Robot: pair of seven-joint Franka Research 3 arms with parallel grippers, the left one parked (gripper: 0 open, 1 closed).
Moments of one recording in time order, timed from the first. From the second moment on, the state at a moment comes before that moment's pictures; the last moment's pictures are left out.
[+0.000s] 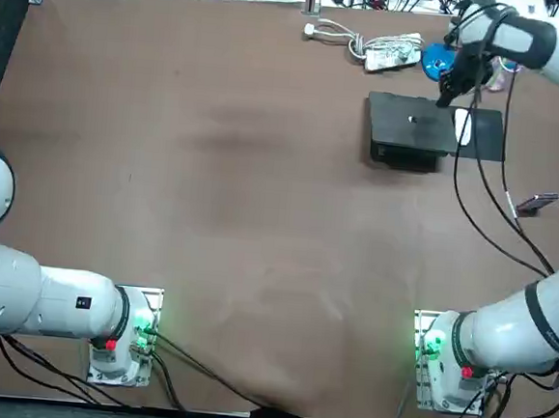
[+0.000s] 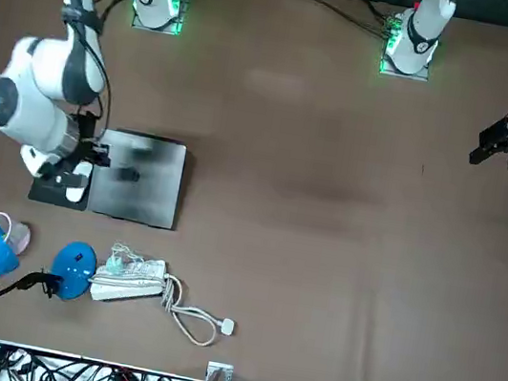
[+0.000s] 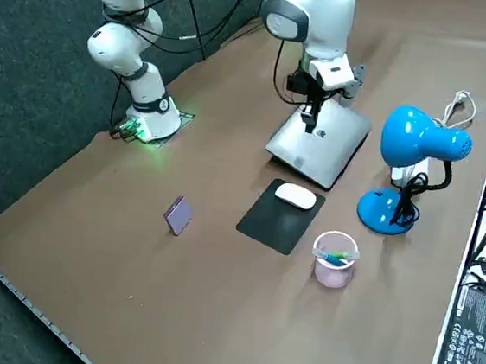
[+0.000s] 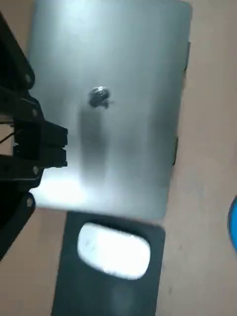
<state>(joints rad) 0.04 0.27 -0.01 -1.93 0.08 2.04 -0.10</state>
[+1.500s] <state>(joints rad) -0.34 0.08 -0.02 -2.01 -0.06 1.90 -1.13</state>
